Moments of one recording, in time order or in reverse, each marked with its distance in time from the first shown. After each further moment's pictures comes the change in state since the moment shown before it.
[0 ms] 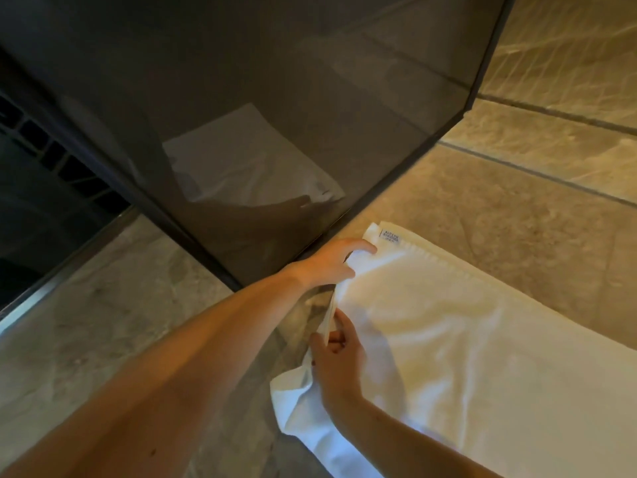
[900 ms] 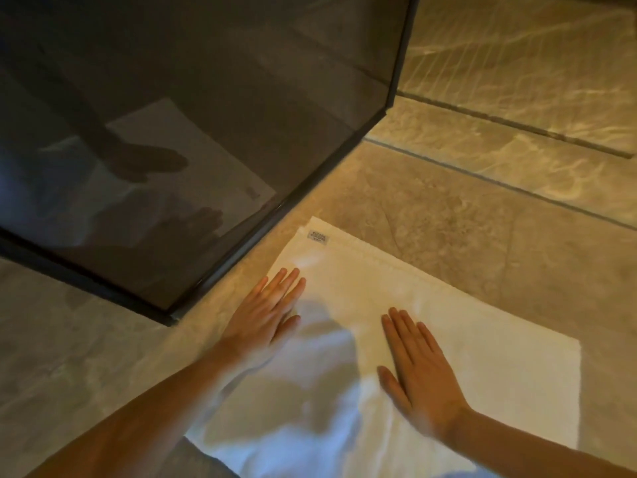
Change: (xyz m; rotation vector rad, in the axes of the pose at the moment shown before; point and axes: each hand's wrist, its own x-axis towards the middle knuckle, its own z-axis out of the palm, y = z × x) left_hand -0.045 -0.042 0.087 0.710 0.255 0.227; right_hand 0.038 -0.016 -0.241 -1.596 -0.109 -0.761
